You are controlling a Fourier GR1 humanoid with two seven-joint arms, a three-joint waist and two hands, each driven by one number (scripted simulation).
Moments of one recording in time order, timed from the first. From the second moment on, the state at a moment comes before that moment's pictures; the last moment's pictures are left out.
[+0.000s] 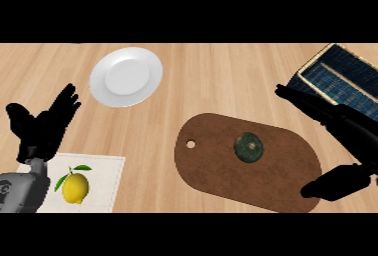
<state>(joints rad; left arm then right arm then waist) -0.20 0.40 -0.01 -1.38 0.22 0.08 0.19 -0.27 -0.52 0.11 -1.94 0.23 0.52 0.29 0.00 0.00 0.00</state>
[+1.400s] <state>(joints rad) -0.22 0.32 0.09 -1.36 0.12 0.00 0.20 -0.30 -0.29 0.17 -1.45 0.65 0.40 -0.07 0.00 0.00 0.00</state>
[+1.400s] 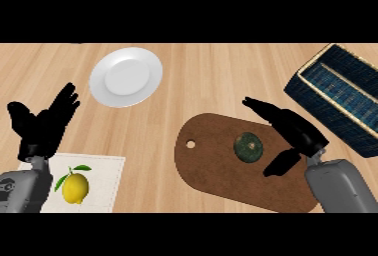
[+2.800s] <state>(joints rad) -0.21 0.26 0.15 -1.42 0.06 -0.05 0.25 -0.26 -0.20 0.24 -1.35 0.93 0.31 -0.20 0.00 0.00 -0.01</state>
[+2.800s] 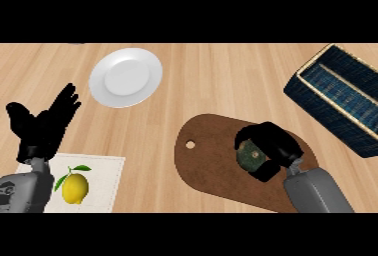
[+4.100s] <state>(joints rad) -0.27 0.23 0.12 -1.35 0.03 -0.06 0.22 -0.77 0.00 0.38 -1.24 0.79 -0.43 0.93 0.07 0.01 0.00</state>
